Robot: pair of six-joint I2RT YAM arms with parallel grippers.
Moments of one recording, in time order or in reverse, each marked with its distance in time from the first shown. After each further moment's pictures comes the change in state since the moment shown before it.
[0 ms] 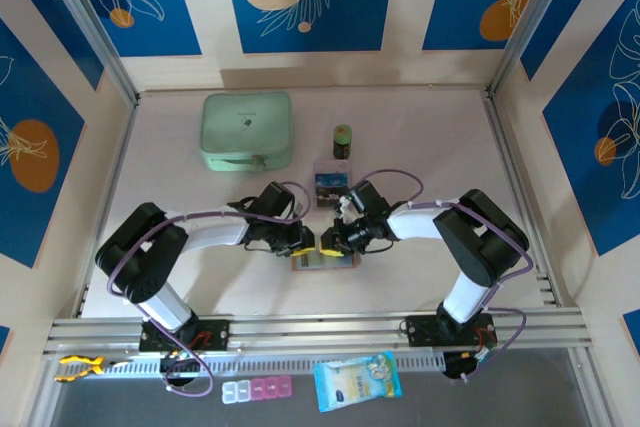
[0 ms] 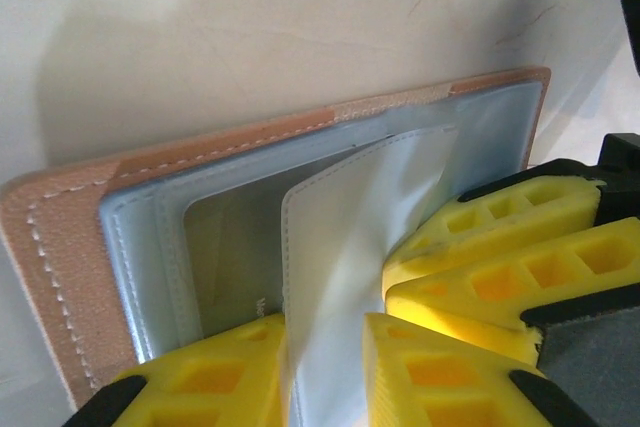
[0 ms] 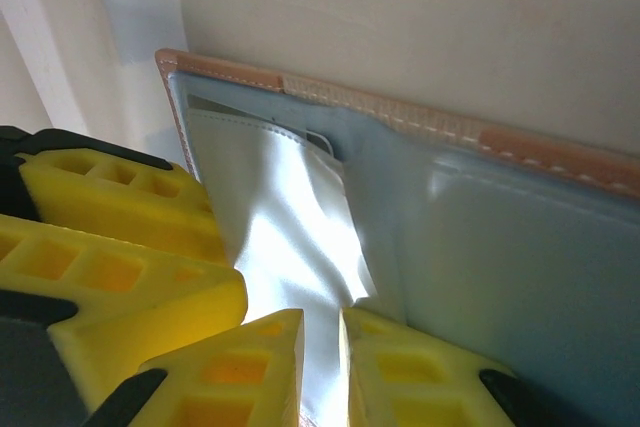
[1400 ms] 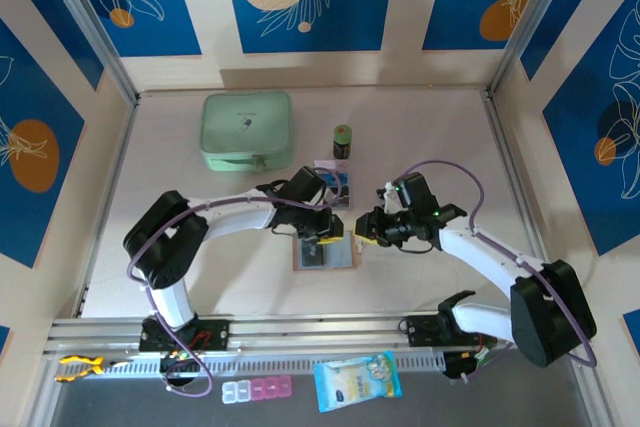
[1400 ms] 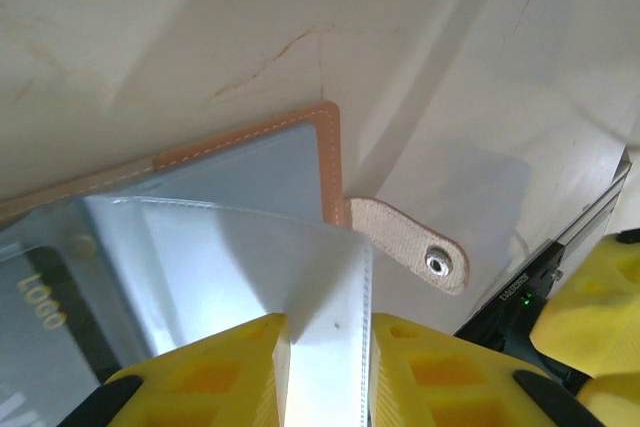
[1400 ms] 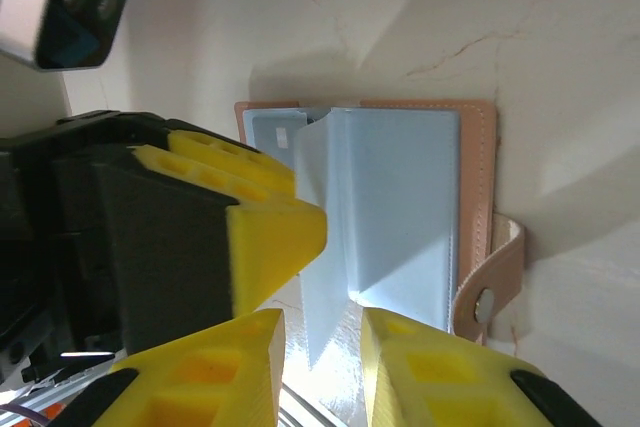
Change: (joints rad) left arm -0.104 0.159 0.314 -0.123 0.015 0.008; right arm -0.211 -0.520 -0.084 -0.360 0.100 -0.082
